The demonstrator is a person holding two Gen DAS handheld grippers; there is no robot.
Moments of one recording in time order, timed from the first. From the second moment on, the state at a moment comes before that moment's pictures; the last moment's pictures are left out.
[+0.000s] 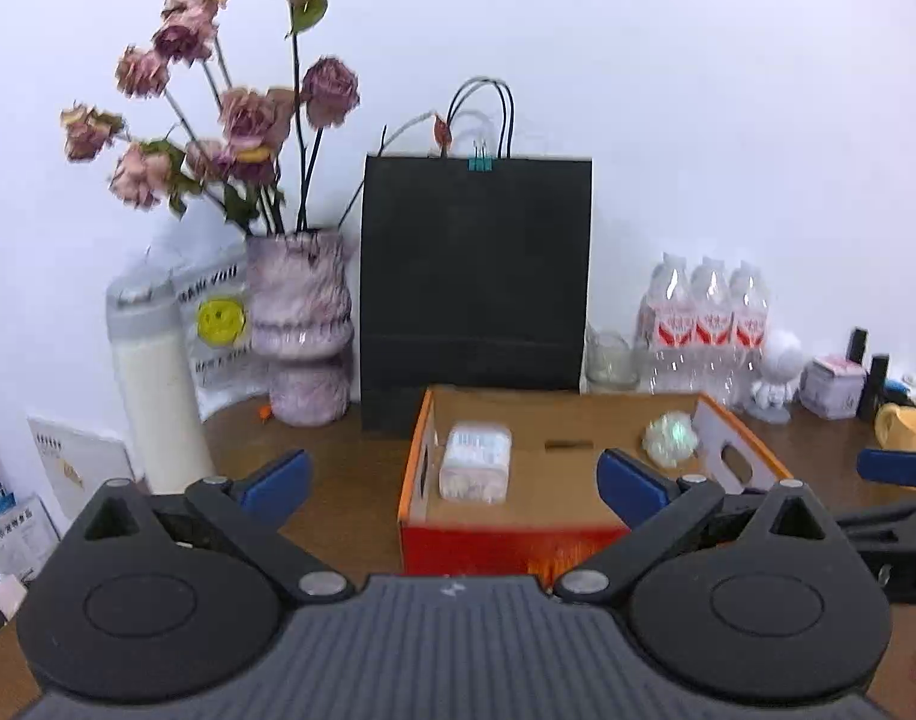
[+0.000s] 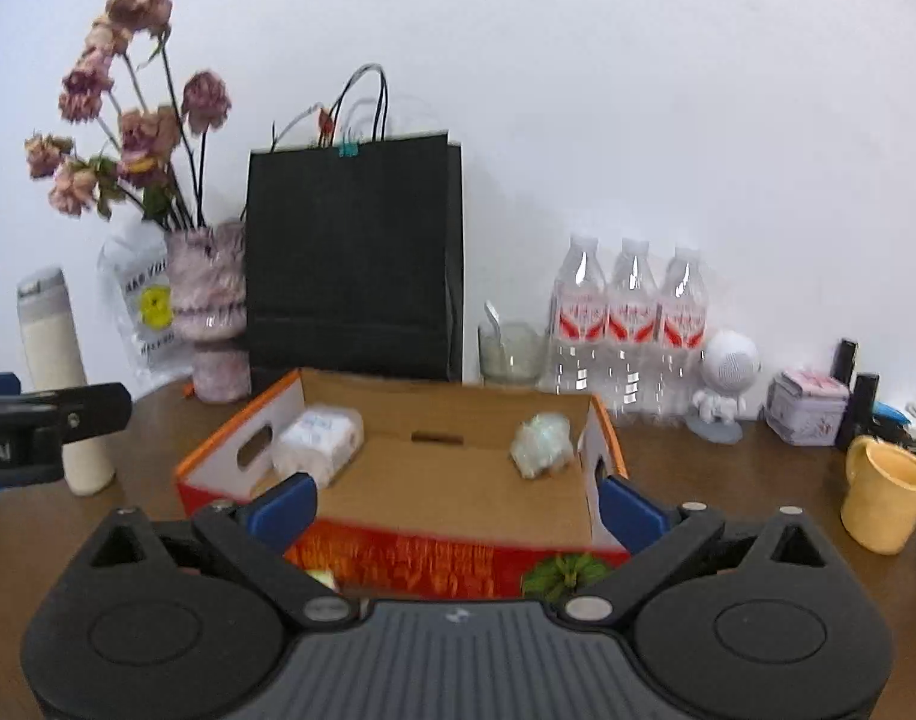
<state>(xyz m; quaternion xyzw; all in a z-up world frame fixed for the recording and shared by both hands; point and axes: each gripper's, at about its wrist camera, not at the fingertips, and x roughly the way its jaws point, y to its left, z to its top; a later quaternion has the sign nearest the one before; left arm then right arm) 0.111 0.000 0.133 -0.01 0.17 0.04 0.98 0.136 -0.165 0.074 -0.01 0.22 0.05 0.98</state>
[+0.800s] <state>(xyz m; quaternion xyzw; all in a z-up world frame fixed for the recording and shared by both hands) -0.080 0.024 0.040 -0.04 0.28 0.02 0.96 -0.081 -0.199 -0.008 0.02 0.27 0.09 0.96</state>
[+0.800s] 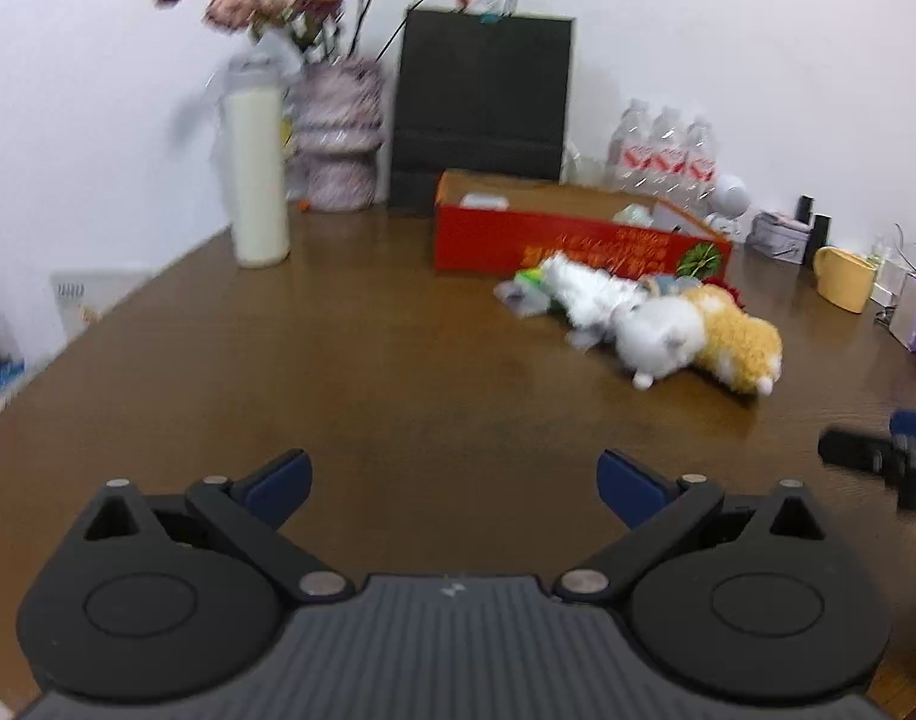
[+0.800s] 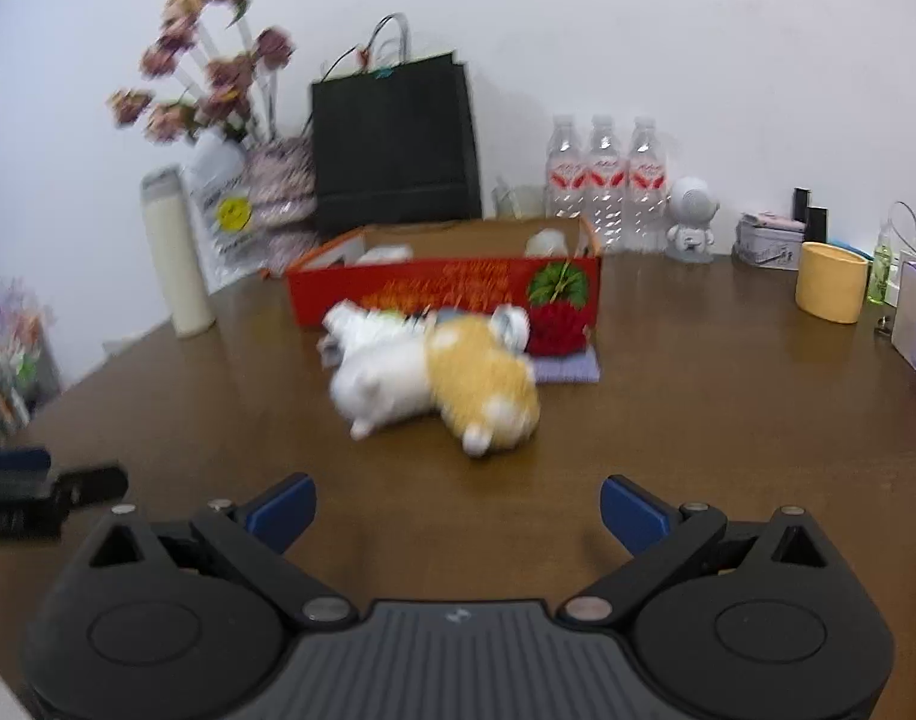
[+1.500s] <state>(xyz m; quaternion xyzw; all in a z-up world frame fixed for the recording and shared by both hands) 0.042 0.033 0.048 0.04 0.26 -0.05 0.96 0.039 -0.200 -0.018 -0.03 0.31 0.11 0.94</state>
